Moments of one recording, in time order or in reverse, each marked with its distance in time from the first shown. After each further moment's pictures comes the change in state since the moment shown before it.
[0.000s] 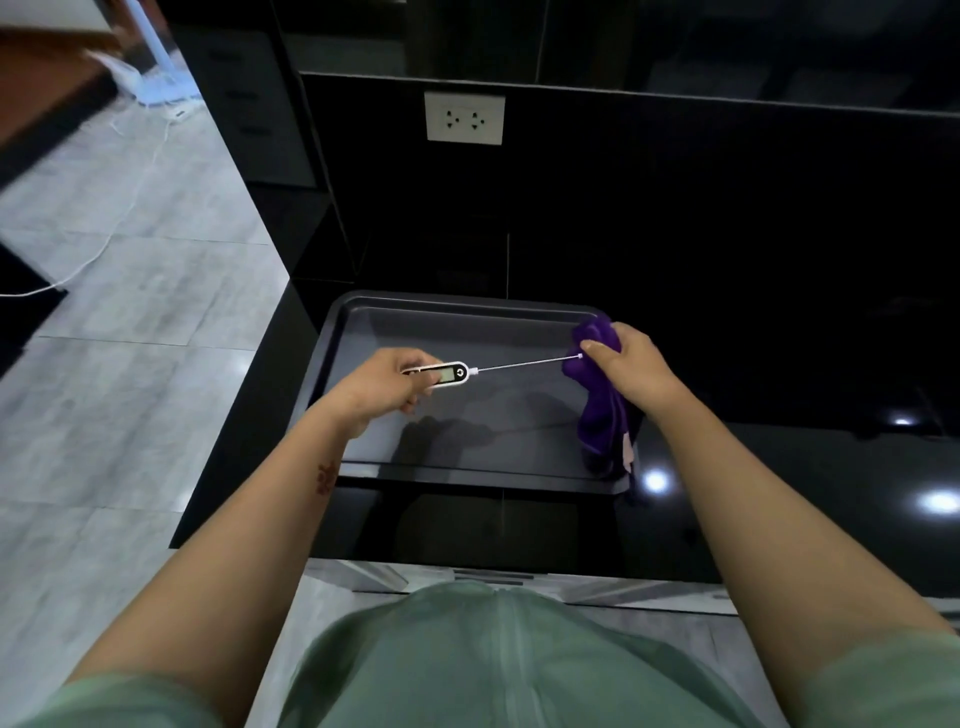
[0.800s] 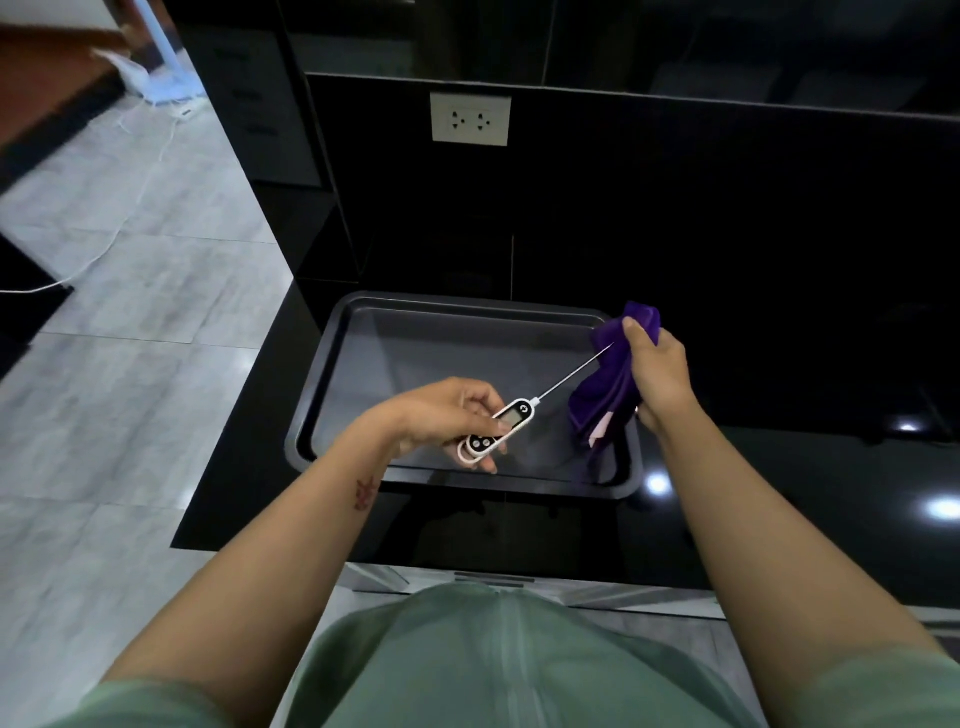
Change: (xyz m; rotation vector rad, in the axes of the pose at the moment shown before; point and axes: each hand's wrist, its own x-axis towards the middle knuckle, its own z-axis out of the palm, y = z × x) left_hand -0.010 0.026 0.043 -0.175 -0.442 -0.060; right_hand -0.002 0.002 0.003 0.589 0.295 0.193
